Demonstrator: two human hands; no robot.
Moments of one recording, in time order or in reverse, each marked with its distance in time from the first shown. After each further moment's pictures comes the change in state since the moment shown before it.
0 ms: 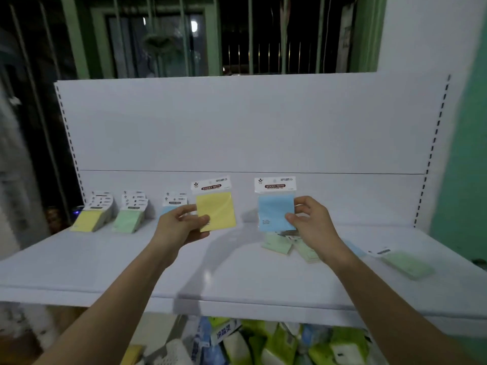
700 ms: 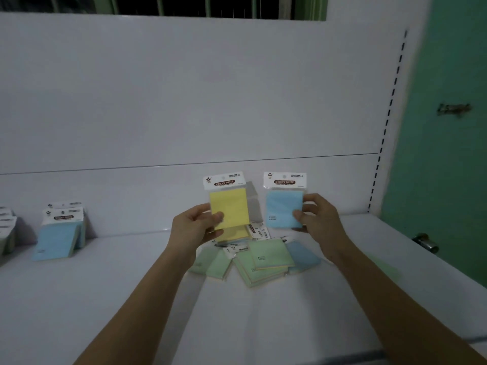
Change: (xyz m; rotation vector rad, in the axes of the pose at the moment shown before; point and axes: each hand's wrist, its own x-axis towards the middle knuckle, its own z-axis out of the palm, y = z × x) left_hand 0.110 -0.093 0.189 -0.042 -0.165 -0.096; right_hand 0.105 0.110 -0.133 0.025 0.236 0.116
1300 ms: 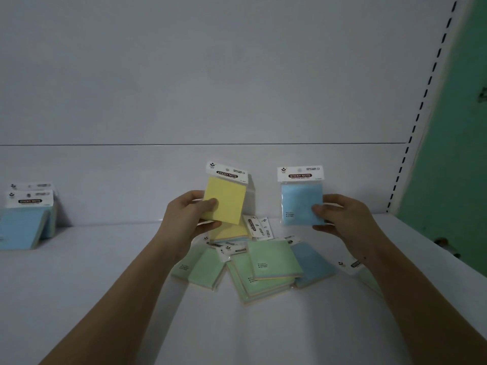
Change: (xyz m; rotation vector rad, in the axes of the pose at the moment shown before) left_hand 0.043 -0.022 0.004 0.031 -0.030 -0.002; right_hand 0.038 0.024 -0.026 0.047 -0.013 0.132
